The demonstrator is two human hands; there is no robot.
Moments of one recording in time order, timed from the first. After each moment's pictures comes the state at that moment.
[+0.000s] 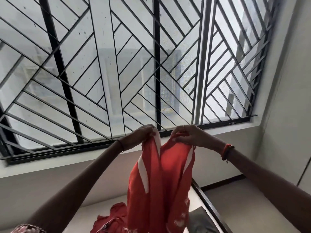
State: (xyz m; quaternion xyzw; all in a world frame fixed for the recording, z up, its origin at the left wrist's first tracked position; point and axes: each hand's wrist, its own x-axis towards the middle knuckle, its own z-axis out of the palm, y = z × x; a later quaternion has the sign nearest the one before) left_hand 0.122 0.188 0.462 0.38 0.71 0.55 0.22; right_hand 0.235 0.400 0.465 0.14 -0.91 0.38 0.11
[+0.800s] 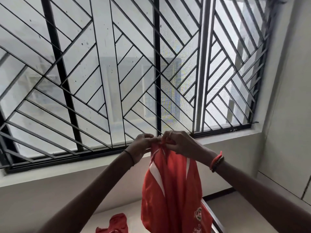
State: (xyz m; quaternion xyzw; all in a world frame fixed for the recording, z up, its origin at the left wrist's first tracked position) left_hand 0.139 0.206 0.461 0.25 0.65 0.69 0.21; right_hand 0.224 0.360 0.472 0.17 -0.92 0.23 0.28
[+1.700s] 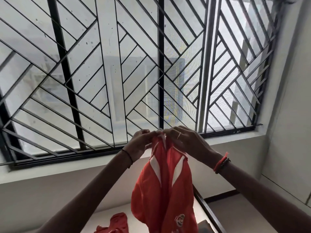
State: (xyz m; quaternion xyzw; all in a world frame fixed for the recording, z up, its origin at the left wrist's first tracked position) left_hand 0.137 0.197 0.472 0.24 0.60 0.73 0.20; right_hand 0.224 0.368 0.476 0.29 -0.85 0.07 0.43
